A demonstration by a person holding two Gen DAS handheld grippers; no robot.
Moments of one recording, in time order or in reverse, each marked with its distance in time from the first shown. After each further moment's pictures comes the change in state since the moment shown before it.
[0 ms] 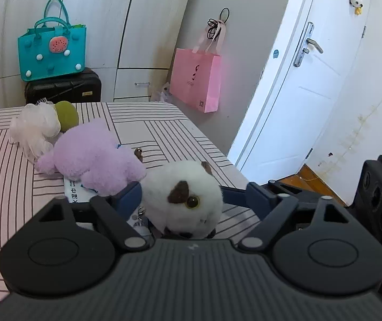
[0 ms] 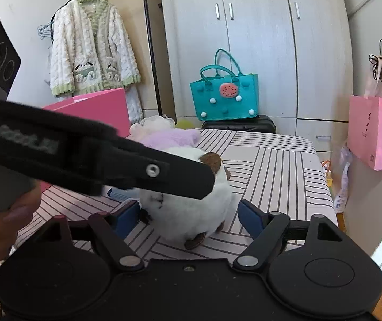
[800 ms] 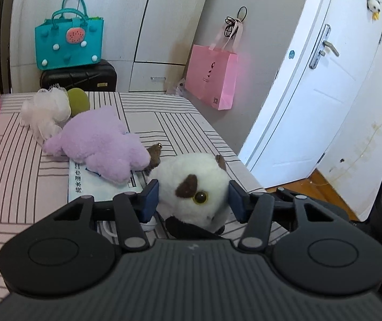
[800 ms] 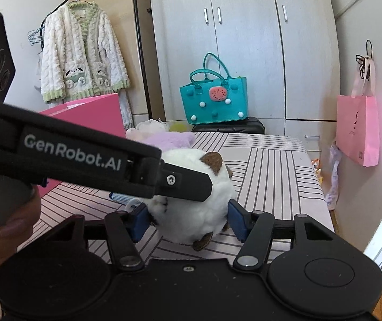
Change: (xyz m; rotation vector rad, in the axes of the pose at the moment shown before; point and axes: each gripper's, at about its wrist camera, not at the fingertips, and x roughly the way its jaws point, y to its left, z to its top) left arm -0.004 -0.007 -0.007 -0.064 0.011 0.067; right arm -0.014 0.016 -0.002 0.019 -0.015 -0.061
